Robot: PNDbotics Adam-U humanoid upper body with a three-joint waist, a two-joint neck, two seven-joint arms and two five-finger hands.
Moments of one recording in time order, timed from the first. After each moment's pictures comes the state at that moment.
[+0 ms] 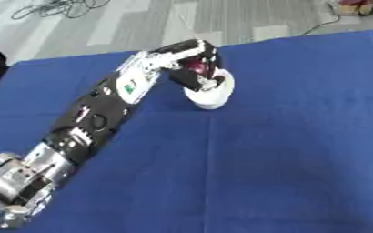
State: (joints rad) left arm -1.04 0.36 -0.18 -0.87 -0.54 -0.33 -0.34; right arm -0.48 -0.32 0.07 -1.87 0.15 -0.40 -0.35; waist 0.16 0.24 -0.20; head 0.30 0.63
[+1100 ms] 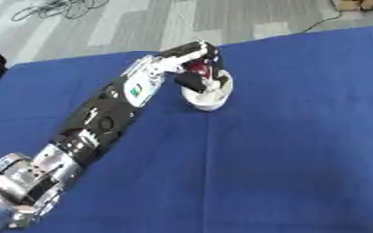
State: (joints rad) left arm -1.07 0.36 -0.16 -0.83 -0.61 -0.35 -0.26; right arm -0.49 -0.32 0.07 -1.87 0.15 -0.40 -0.34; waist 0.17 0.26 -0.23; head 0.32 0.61
